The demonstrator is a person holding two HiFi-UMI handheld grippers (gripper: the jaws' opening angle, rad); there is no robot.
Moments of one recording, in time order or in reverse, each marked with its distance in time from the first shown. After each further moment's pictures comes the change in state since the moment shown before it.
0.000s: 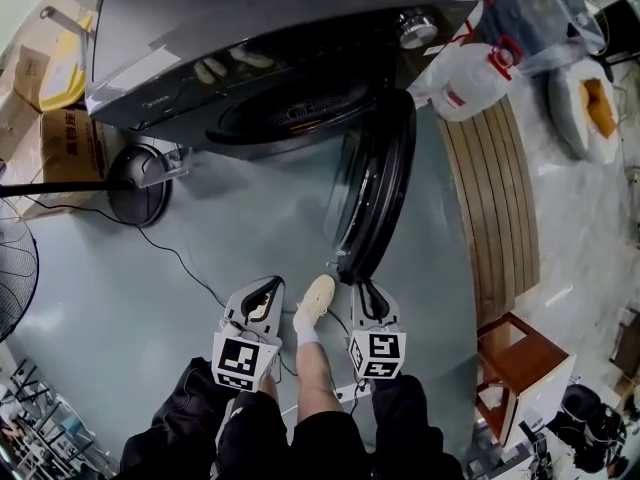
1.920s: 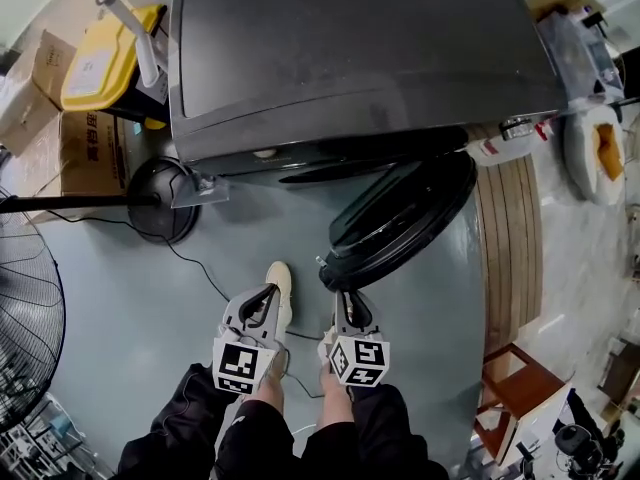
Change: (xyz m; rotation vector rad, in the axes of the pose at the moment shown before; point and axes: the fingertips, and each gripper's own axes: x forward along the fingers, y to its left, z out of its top) left arm -0.038 0.211 0.011 -0.030 -0.002 0.078; right arm 0.128 0.183 0.078 0.133 -0.019 0.035
